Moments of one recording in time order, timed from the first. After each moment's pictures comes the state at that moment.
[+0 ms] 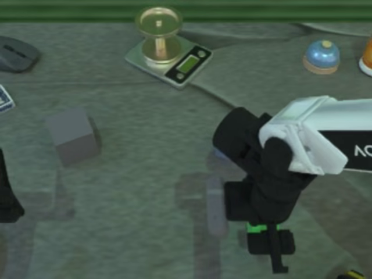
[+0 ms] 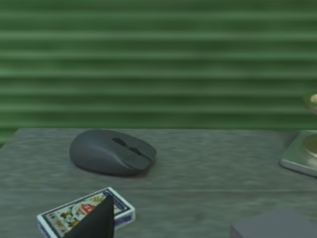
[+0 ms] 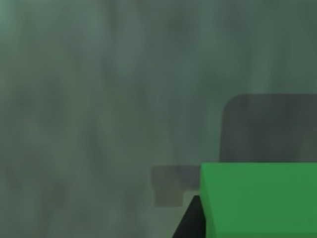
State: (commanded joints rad) left arm 0.00 0.00 0.00 0.00 0.00 0.00; right arm 0.76 1.86 1.11 -0.81 -0.01 -0.81
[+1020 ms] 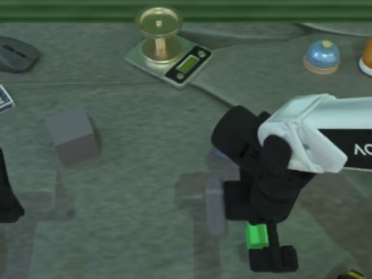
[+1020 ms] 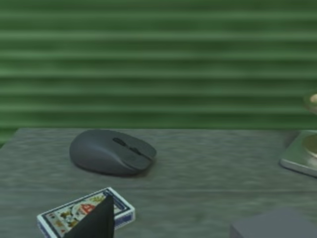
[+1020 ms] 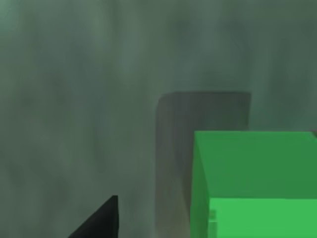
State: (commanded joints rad) left arm 0.00 0.00 0.00 0.00 0.00 0.00; right arm 0.76 1.86 1.13 -0.83 -0.01 -0.81
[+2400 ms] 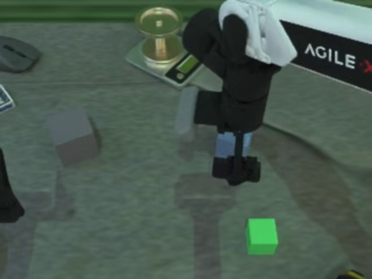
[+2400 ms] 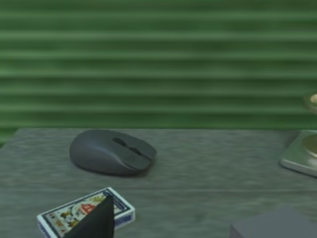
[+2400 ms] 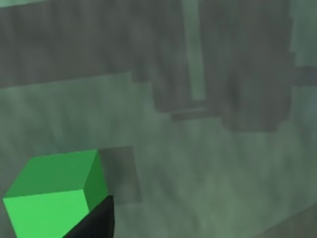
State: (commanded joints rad) left arm 0.00 0.00 0.00 0.00 0.00 0.00; right arm 0.66 2.15 1.83 -1.27 0.00 -0.75
